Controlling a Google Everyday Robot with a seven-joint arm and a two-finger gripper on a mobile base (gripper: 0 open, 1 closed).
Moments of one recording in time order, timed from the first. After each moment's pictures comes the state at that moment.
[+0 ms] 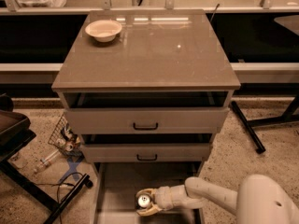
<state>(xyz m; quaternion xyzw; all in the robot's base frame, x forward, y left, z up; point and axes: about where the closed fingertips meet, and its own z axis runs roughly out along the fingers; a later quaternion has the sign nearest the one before) 0.451 0.036 0.263 -0.56 0.55 0.46 0.41</state>
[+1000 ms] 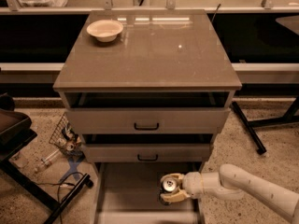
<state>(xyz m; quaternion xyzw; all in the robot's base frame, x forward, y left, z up) 0.455 -0.069 0.415 -0.50 0.61 0.46 0.41</state>
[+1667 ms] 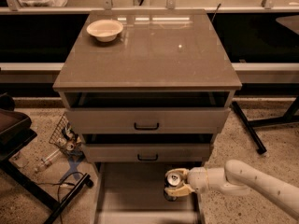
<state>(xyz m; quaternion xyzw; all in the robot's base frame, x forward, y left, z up) 0.469 -0.089 0.436 -0.47 0.64 0.46 0.40</state>
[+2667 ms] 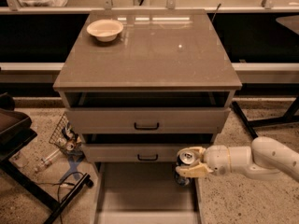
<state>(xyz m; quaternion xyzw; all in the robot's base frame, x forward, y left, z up) 0.466 -0.116 0.601 -0.44 0.67 0.45 0.40</state>
